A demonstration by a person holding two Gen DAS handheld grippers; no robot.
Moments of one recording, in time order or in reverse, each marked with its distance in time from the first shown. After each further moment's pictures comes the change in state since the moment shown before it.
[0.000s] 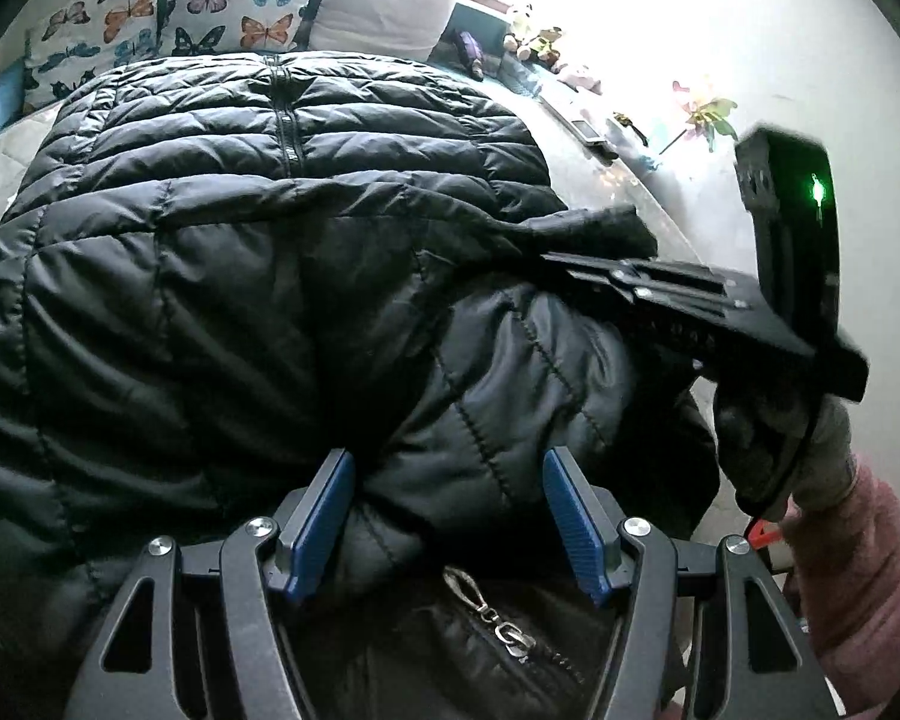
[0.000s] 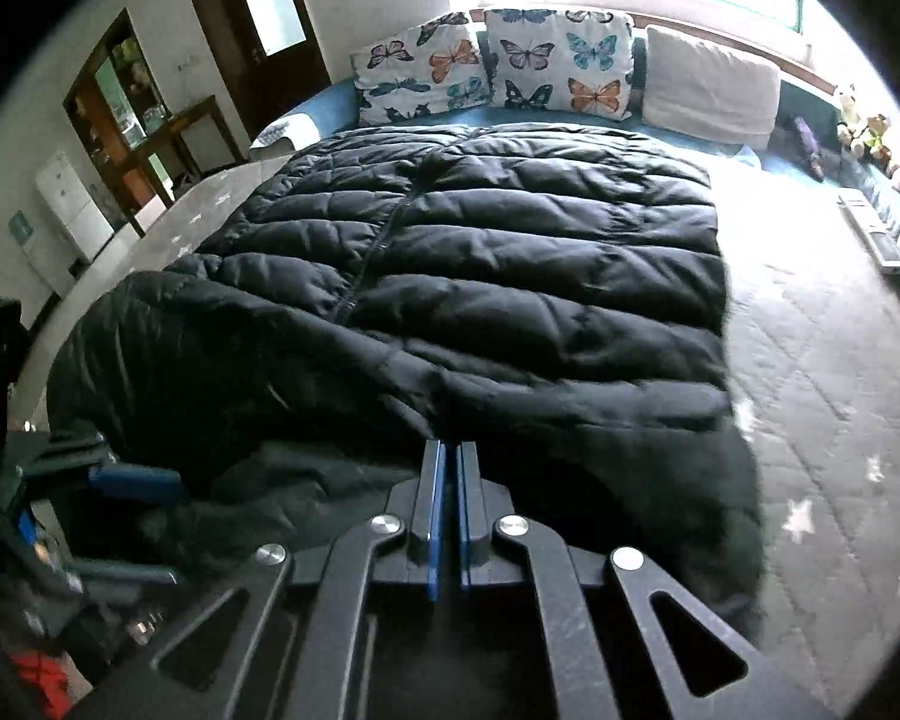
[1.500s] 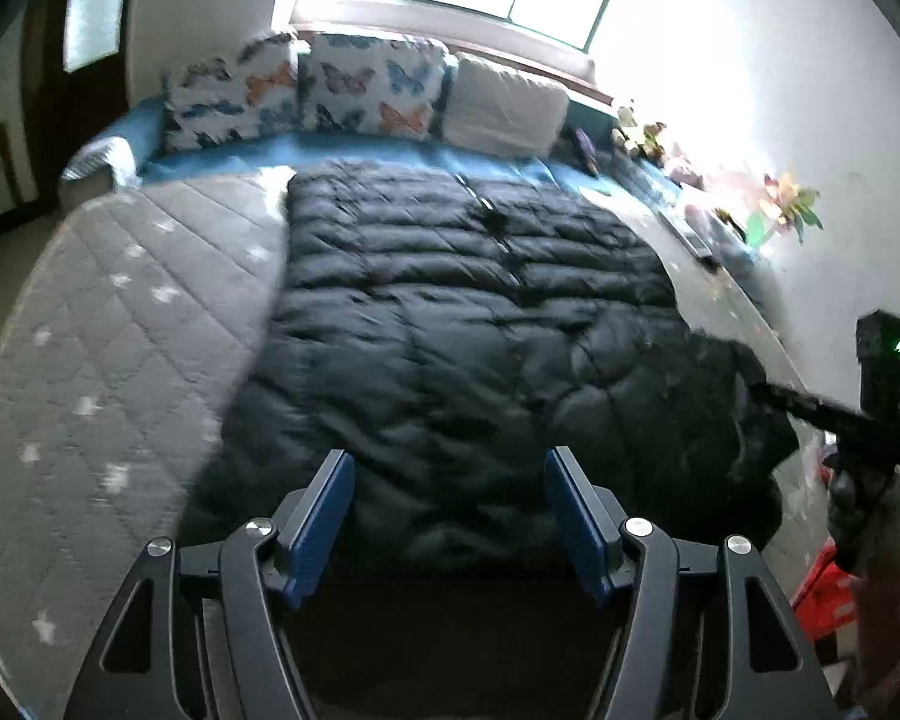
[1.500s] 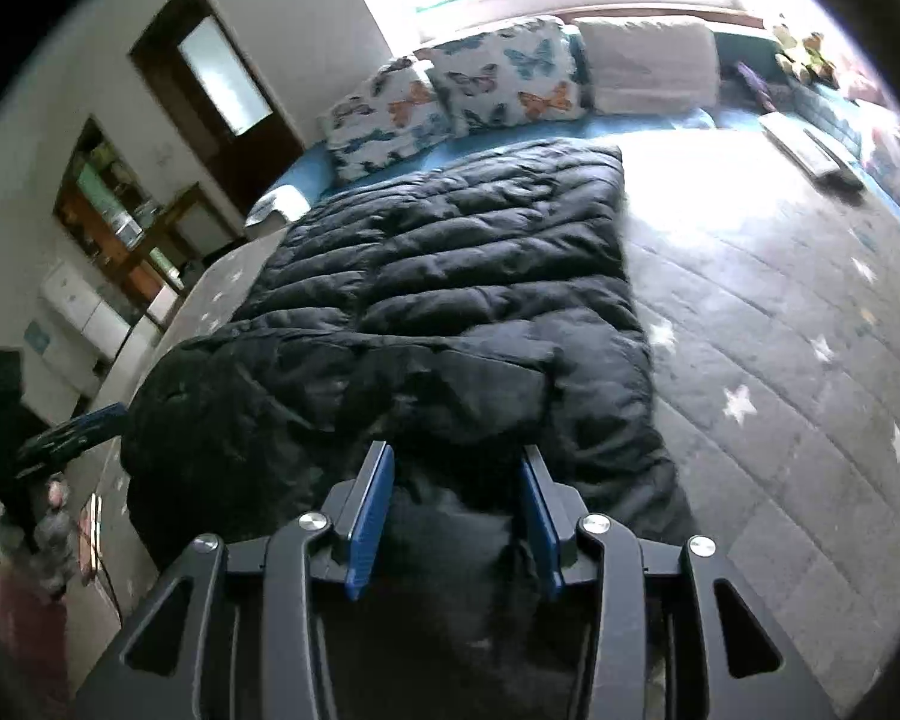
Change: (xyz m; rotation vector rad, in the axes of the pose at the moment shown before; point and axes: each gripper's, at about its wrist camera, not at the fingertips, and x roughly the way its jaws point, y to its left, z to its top) left arm -0.124 0.053 -0.023 -0.092 -0.209 0.260; right arm -0.059 -0.027 -0.023 0.198 -0.099 0.092
